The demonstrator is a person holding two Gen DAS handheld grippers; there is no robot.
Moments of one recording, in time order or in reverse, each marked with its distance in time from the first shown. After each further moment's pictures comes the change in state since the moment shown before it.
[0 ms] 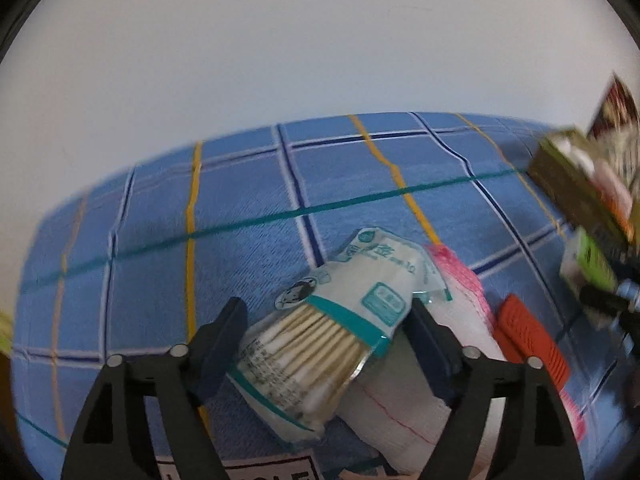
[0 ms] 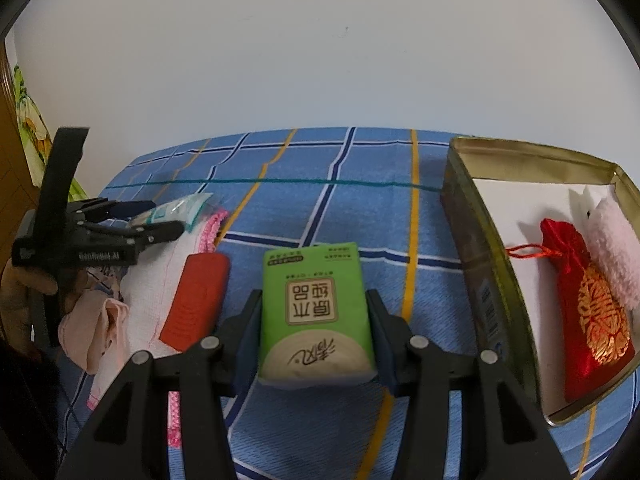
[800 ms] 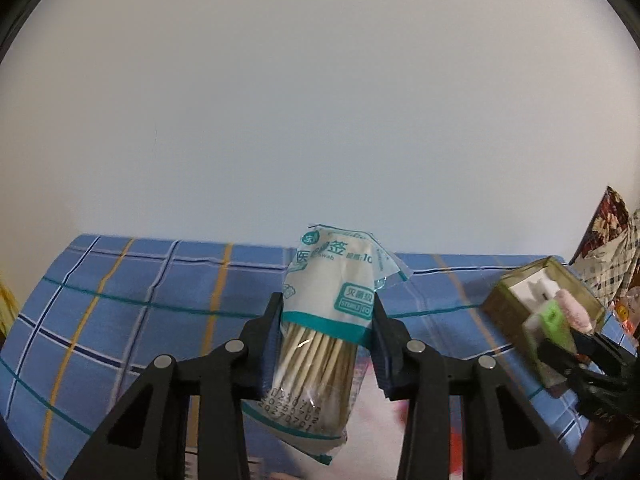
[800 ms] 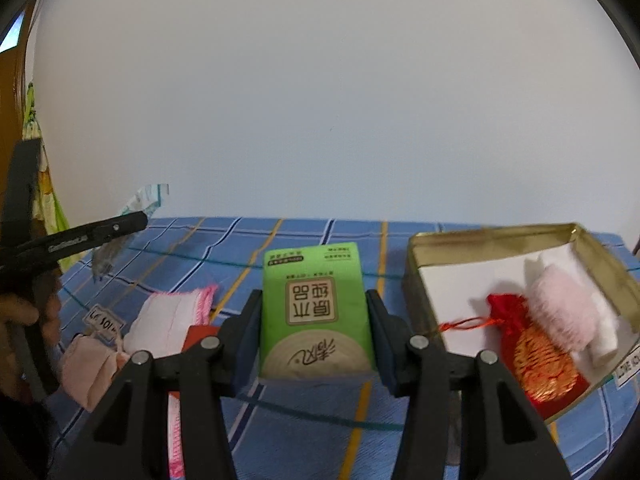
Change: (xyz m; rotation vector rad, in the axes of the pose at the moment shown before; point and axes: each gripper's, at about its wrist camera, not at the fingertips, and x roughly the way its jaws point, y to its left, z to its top) left arm -0.104 -0.020 -0.009 -0.163 -0.442 0.012; right arm -0.053 -0.001 0.003 -0.030 -0.316 -0.098
